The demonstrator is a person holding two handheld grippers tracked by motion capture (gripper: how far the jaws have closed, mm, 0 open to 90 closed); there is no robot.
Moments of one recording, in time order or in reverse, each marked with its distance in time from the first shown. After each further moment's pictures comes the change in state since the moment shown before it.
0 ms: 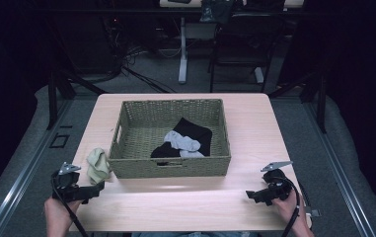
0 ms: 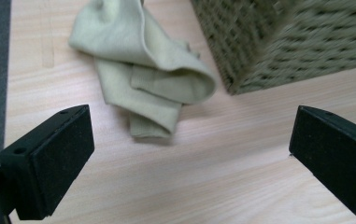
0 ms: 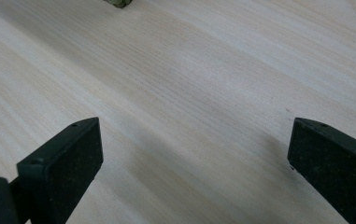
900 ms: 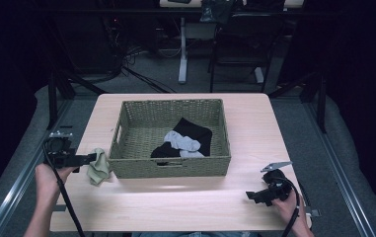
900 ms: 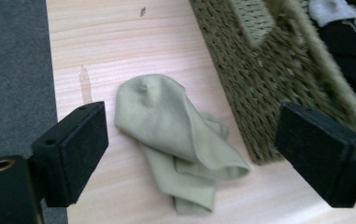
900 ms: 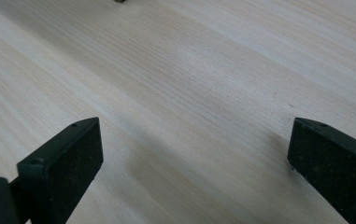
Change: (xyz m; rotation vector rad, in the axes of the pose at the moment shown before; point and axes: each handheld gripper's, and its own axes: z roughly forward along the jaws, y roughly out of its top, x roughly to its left) left arm 0.036 0.079 -0.014 0.013 -0.034 -0.008; right arm 0.001 -0.001 0.000 0.011 0.005 0.003
